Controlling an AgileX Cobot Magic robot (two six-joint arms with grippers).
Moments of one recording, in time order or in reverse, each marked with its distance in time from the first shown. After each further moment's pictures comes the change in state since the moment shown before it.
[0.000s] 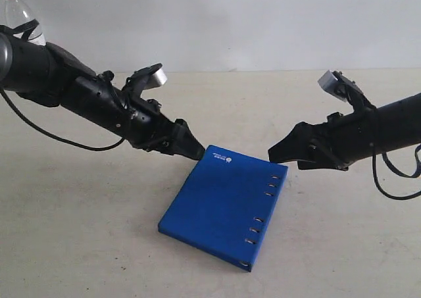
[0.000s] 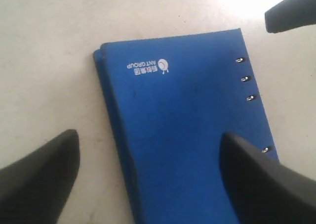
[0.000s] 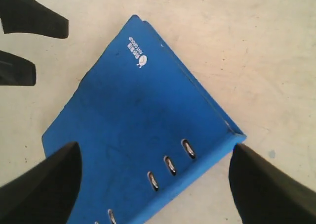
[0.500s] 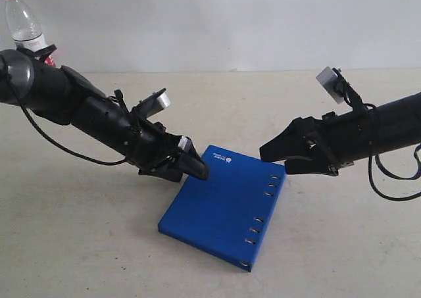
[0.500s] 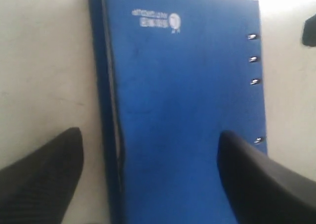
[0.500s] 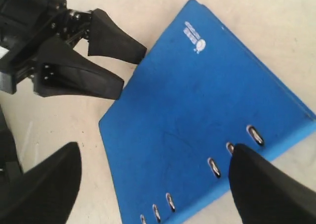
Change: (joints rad) left arm 0.000 0.109 -0.008 -0.017 0.084 -0.125; right arm 0.000 0.000 0.000 -0.006 0.157 0.074
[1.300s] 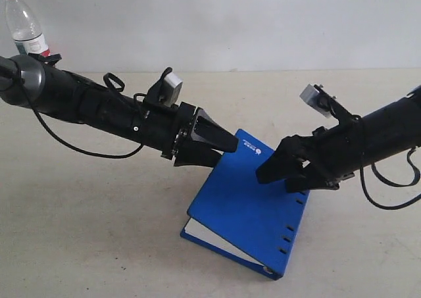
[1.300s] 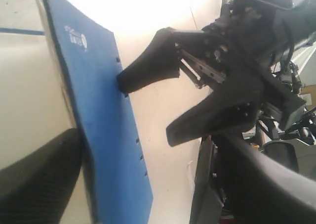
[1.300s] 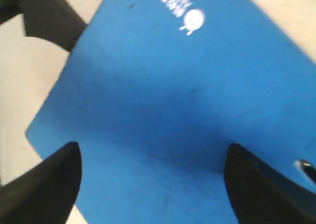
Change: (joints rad) left arm 0.000 0.049 -0.051 -0.335 0.360 0.186; right arm 0.067 -0.002 0.000 -0.132 -0.099 0.129
